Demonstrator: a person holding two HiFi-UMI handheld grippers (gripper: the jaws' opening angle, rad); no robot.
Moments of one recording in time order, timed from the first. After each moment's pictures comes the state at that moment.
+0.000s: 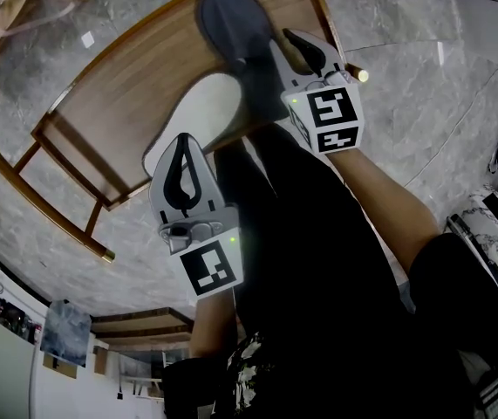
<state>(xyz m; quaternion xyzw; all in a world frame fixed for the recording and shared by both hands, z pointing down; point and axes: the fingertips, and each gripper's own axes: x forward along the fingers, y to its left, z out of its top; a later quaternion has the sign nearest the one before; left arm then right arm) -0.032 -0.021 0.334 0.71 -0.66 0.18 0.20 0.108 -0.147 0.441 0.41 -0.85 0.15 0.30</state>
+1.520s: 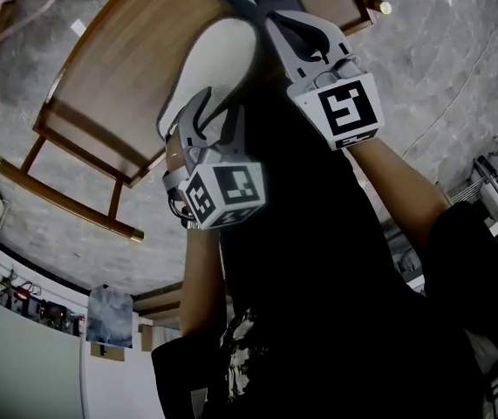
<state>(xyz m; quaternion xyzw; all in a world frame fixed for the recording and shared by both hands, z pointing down) -0.006 0.045 0.451 0.80 -0.33 0.46 0.19 0.065 -0.079 0.414 0.40 -0.87 0.14 0.26</state>
